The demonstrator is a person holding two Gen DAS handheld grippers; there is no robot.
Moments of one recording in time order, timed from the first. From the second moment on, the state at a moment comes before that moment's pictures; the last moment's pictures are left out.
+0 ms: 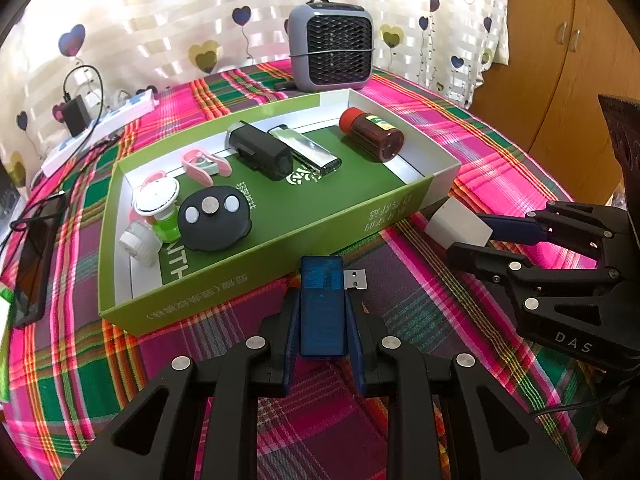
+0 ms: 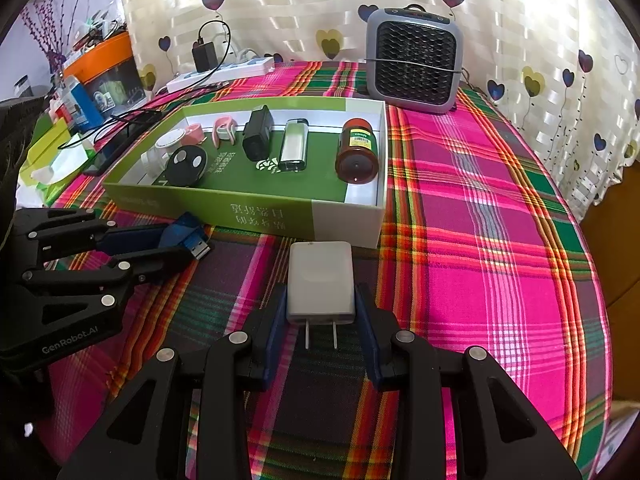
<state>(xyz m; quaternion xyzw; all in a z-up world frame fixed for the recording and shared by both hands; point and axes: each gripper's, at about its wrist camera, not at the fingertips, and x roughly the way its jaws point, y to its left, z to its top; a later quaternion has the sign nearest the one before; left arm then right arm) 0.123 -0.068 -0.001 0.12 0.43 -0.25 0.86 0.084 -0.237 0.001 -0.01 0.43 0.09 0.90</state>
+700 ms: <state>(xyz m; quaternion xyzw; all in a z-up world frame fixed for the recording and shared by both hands) 0.109 -0.064 0.010 0.09 0.42 -0.25 0.87 0.075 -0.237 0.012 -0.01 0.41 0.09 0.91</state>
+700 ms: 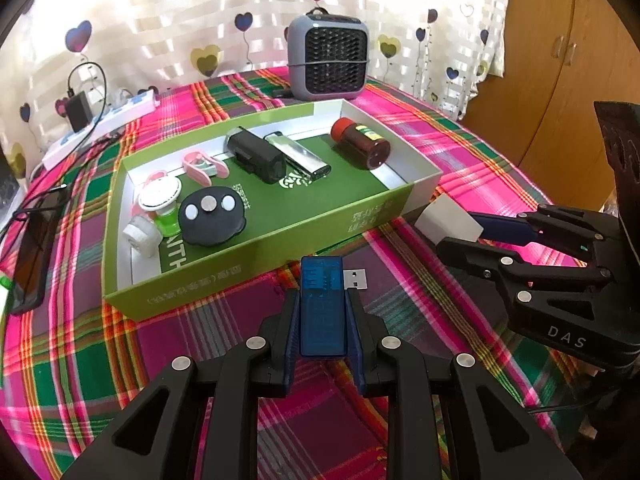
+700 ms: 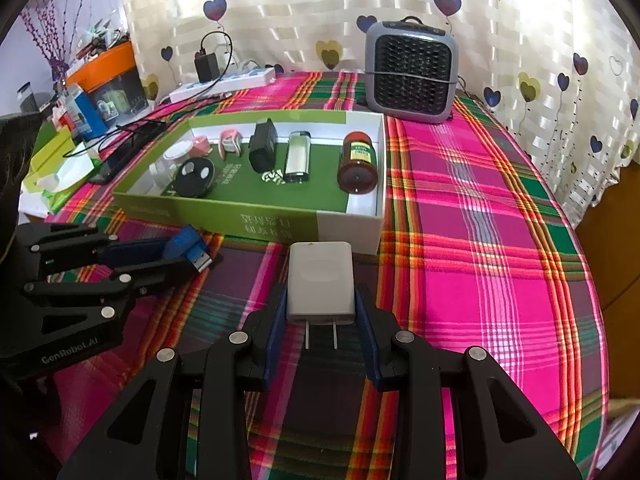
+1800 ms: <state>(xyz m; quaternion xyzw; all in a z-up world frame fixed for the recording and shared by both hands) 0.134 -0.053 0.051 0.06 0.39 -0.25 0.89 0.104 -0.225 0.069 0.00 0.36 0.11 0.93</state>
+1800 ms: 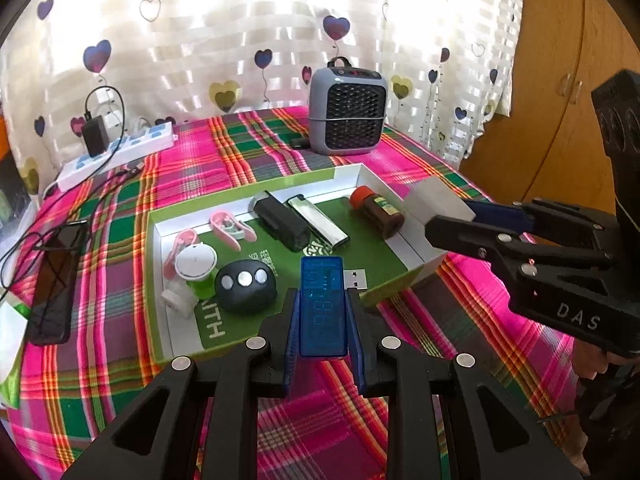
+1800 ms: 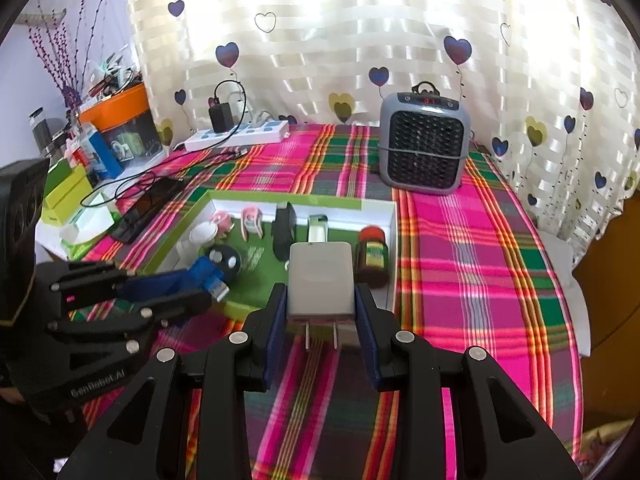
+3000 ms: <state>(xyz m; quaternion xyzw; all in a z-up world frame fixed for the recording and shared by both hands) 0.191 -0.071 0.022 0.04 0.43 -0.24 0.87 0.213 -0.221 0.032 0.01 0.43 0.12 0.90</state>
